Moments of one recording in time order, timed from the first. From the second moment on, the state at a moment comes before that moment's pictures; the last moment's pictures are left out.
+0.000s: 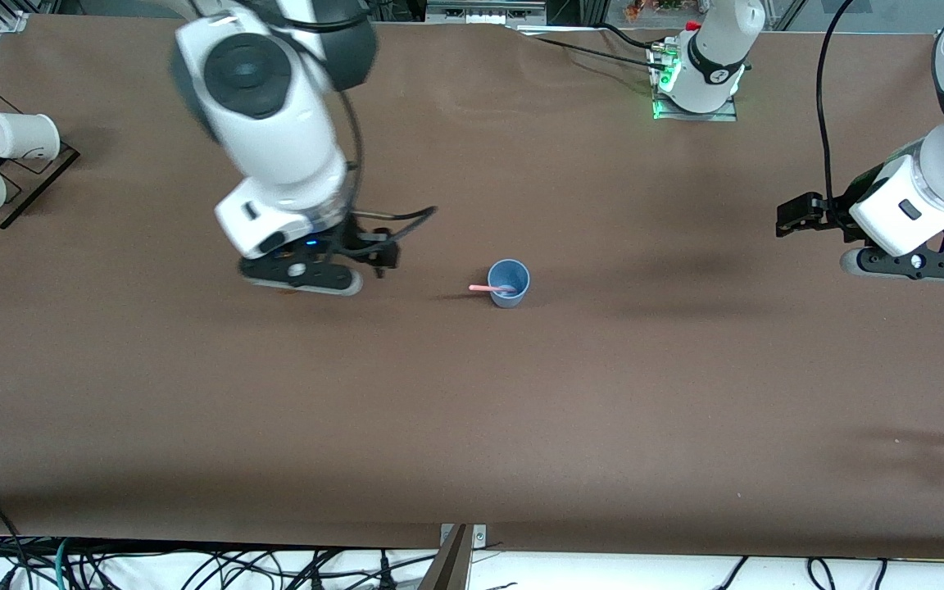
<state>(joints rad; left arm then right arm) -0.01 0.17 -0.08 -1.49 -0.03 1.50 -0.04 0.49 0.48 0.01 -1.09 -0.06 1.60 0.57</state>
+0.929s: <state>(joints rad) -0.01 0.17 -0.08 -1.49 -0.03 1.50 -0.04 0.18 0.02 0.01 -1.54 0.00 1.53 0.14</state>
